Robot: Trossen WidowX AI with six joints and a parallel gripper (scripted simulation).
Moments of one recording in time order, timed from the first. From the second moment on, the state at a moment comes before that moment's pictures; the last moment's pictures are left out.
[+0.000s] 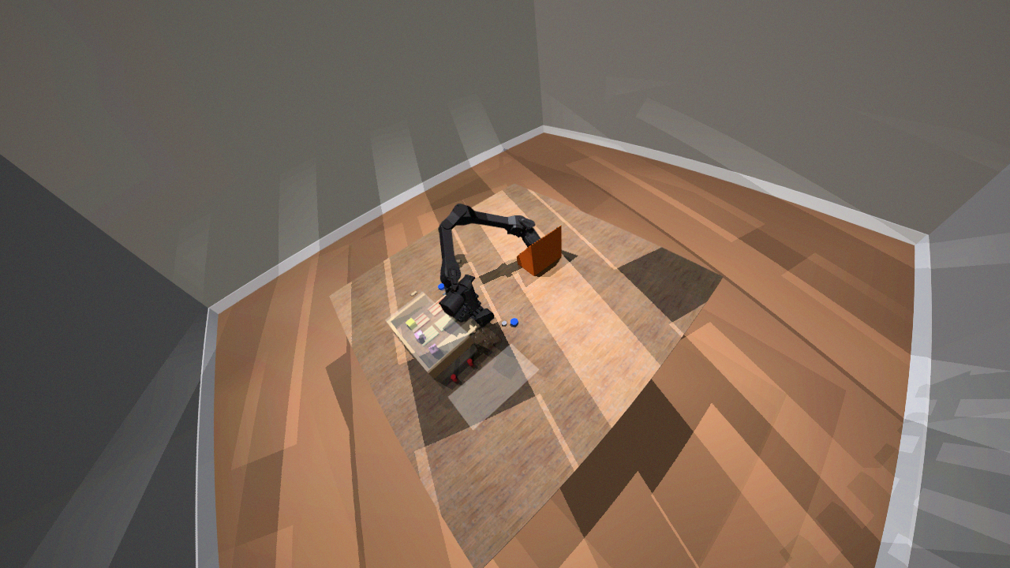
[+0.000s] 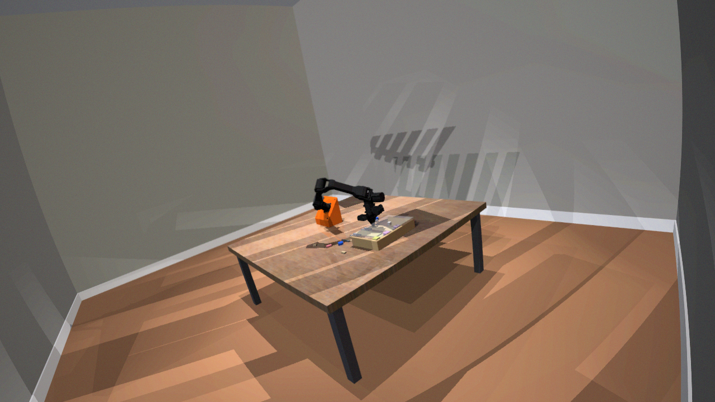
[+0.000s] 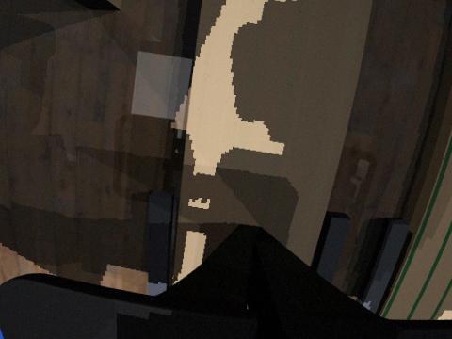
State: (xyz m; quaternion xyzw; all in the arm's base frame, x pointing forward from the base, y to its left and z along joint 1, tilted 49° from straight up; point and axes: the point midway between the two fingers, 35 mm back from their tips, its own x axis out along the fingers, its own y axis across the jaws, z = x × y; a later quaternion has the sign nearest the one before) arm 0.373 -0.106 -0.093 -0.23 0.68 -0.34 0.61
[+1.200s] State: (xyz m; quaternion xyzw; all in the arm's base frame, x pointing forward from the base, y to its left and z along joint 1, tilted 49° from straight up) arm 0.341 -0.100 -0.092 -0.24 0.67 -0.34 0.61
